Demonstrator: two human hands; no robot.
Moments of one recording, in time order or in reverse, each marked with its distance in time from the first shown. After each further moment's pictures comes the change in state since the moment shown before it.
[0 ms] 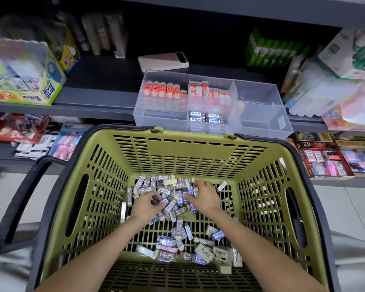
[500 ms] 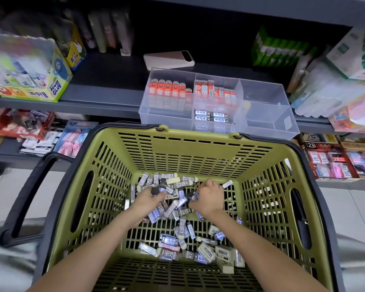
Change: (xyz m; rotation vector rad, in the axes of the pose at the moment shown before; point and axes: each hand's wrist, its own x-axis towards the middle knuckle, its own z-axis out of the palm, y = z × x) left_hand 0.000 0.010 -0.018 -0.246 -0.136 -0.106; right_hand -0.004 -0.006 -0.001 -0.405 0.056 -0.070
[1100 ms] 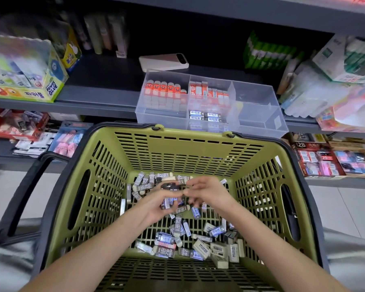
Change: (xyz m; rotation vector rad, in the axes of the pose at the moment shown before) left_hand -0.028 0.045 0.022 -0.819 -0.312 -0.271; right_hand -0.045 -0.004 -0.083 1.058 -0.353 -0.045
